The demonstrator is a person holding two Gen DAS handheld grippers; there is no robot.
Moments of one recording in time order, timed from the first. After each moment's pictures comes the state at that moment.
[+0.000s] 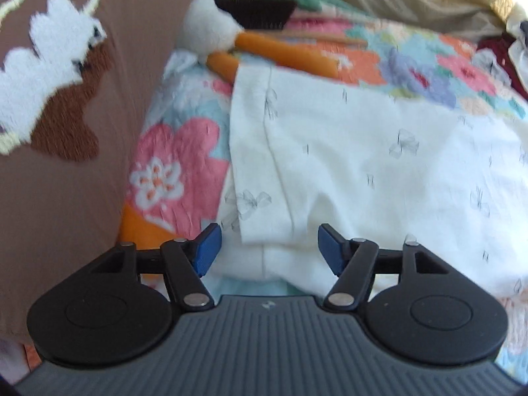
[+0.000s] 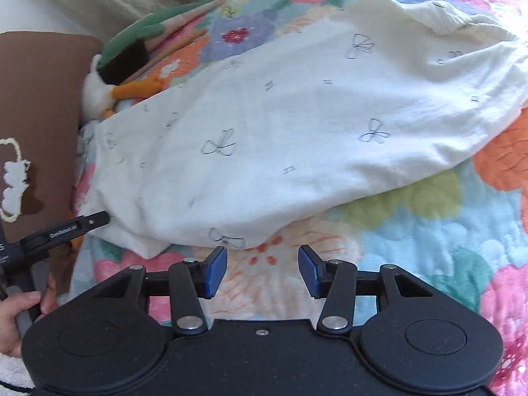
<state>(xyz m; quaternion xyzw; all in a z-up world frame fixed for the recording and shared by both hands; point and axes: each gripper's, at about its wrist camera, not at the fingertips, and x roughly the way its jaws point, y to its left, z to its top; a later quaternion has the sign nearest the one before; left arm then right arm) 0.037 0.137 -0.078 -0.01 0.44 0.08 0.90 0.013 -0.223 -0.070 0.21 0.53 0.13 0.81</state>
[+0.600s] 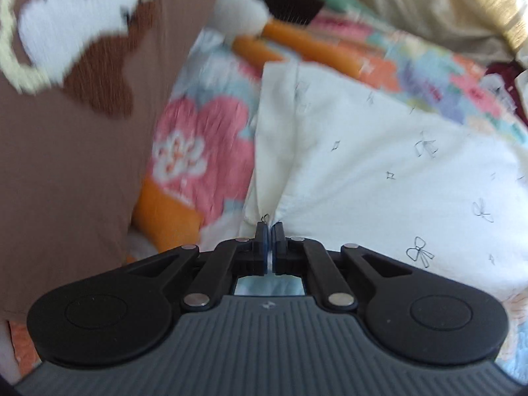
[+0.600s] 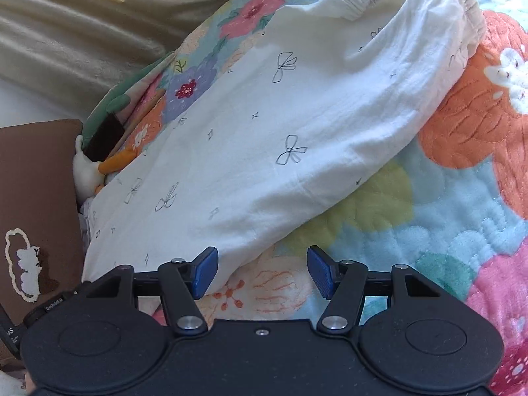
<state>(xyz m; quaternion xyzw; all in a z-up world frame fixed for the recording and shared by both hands) 0.030 0.171 -0.090 -0.08 0.46 0.09 0.88 0.013 -0.276 -0.095 0.33 0.48 0.09 0.81</state>
